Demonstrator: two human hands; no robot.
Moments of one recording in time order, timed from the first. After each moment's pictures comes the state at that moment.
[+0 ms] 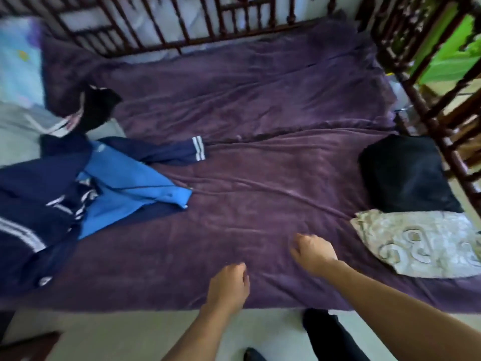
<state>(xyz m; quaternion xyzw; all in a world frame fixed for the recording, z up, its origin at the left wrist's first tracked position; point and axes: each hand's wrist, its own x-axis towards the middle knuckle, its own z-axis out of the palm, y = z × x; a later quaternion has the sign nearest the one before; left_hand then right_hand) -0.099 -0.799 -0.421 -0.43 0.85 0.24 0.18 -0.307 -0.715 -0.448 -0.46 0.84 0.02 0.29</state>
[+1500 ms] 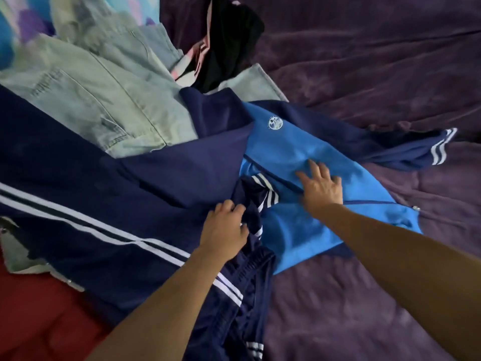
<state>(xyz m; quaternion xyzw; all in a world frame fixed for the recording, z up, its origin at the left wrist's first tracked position) 0.295 -1.410 -0.514 -0.41 0.87 0.22 0.14 0.061 -1.345 -0.560 -0.50 0.84 0.11 0.18</state>
